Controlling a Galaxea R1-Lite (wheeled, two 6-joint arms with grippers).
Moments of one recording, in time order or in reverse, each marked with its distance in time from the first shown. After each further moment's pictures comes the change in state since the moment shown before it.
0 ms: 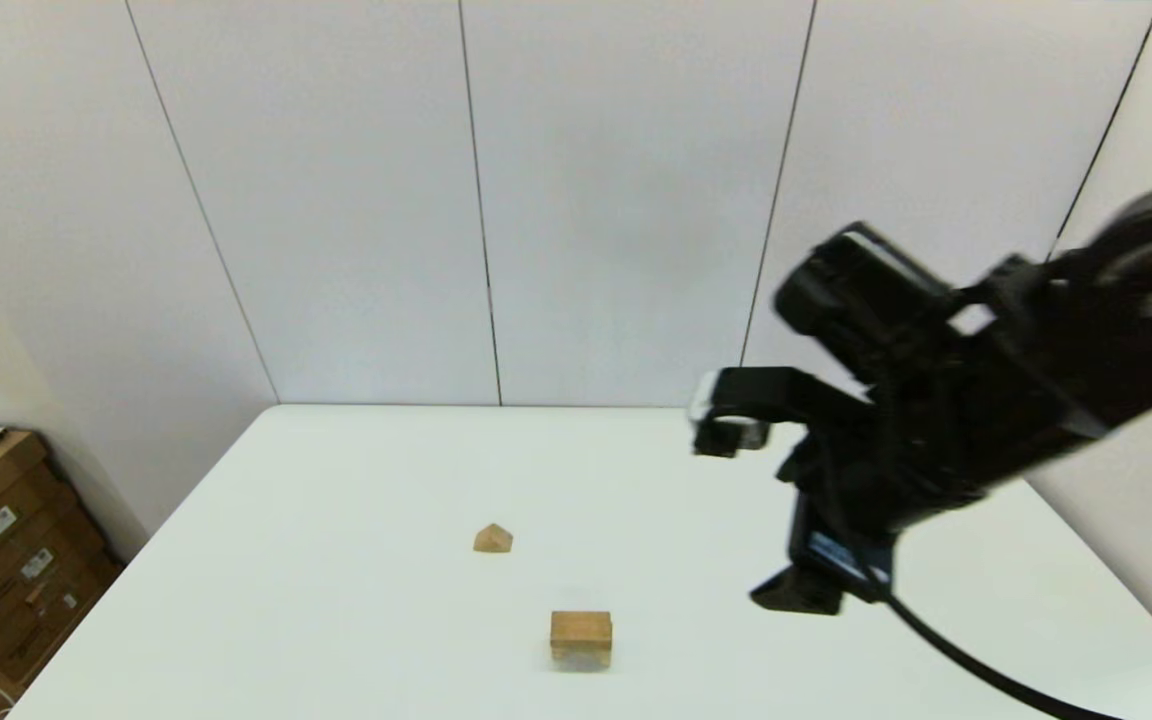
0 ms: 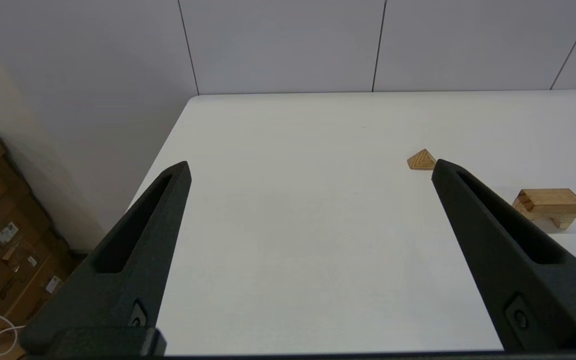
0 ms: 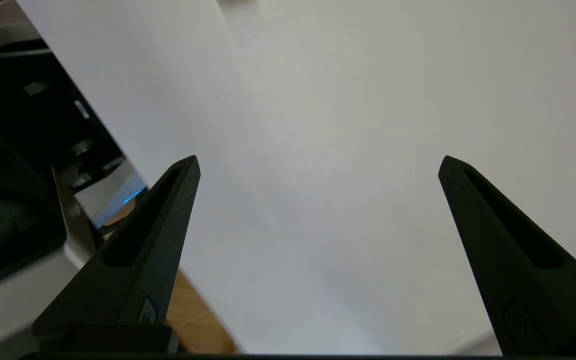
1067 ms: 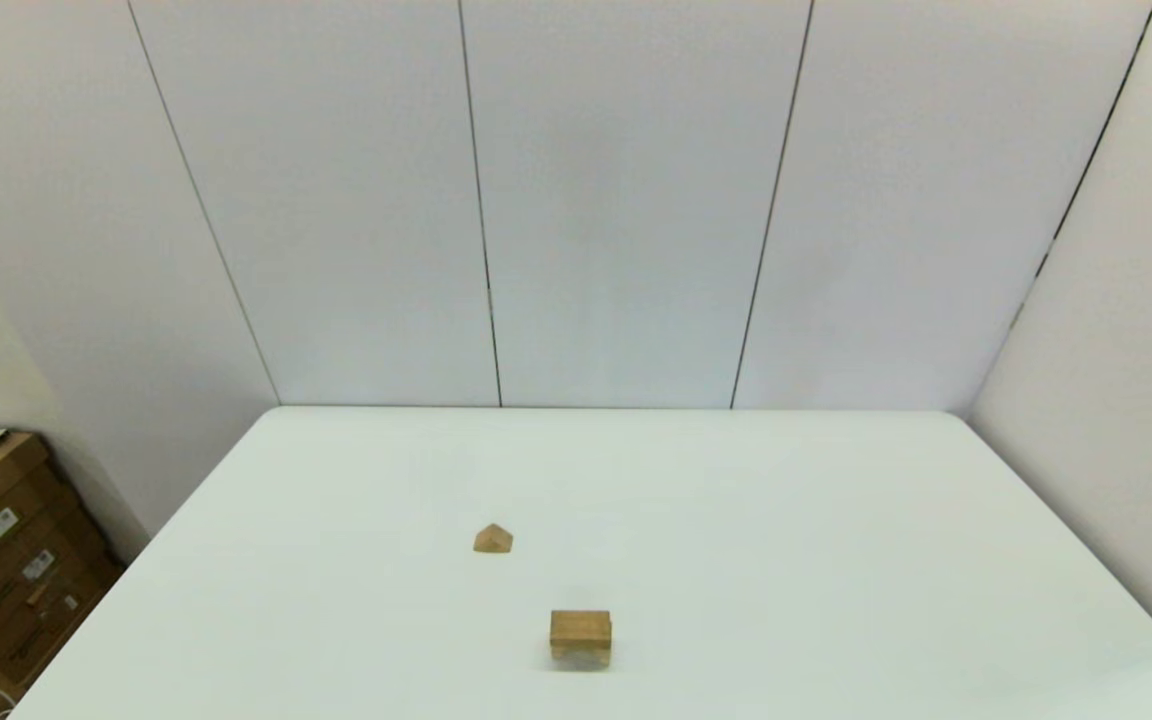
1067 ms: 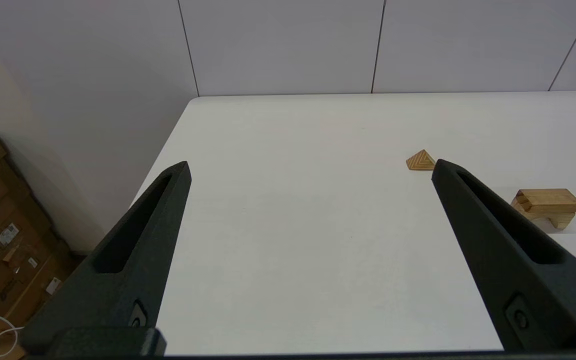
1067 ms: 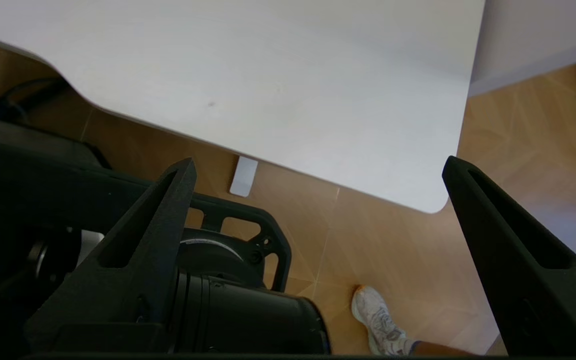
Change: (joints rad) left arm 0.000 0.000 0.000 0.000 0.000 0.000; right arm -0.723 -1.320 0.988 -0.044 -0.002 0.009
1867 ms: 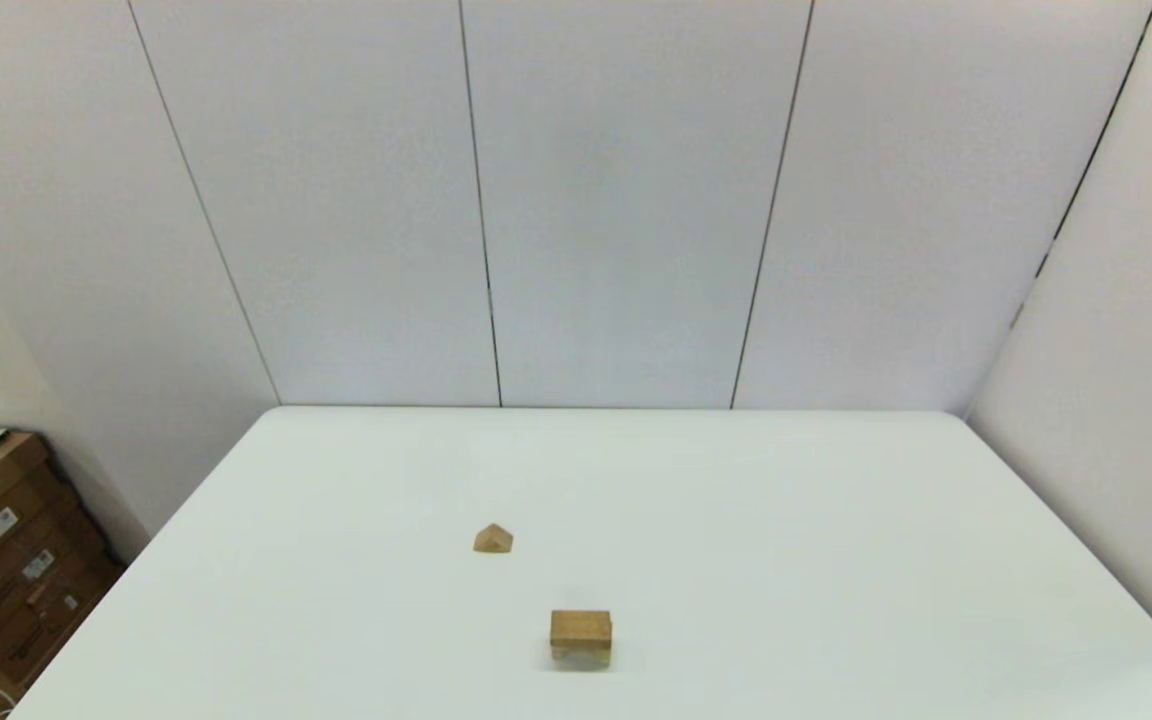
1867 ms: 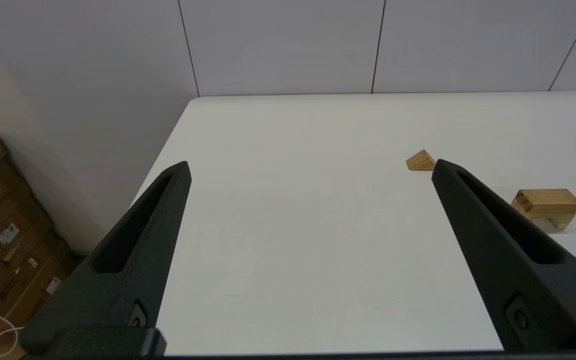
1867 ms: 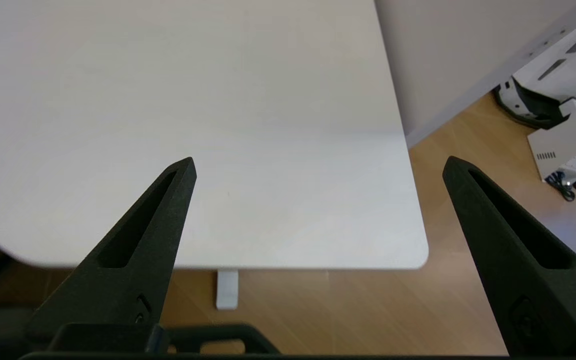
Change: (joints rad) left arm 0.000 0.000 0.000 0.000 0.000 0.000; right arm -0.110 -0.136 0.270 -0.485 -0.003 0.107
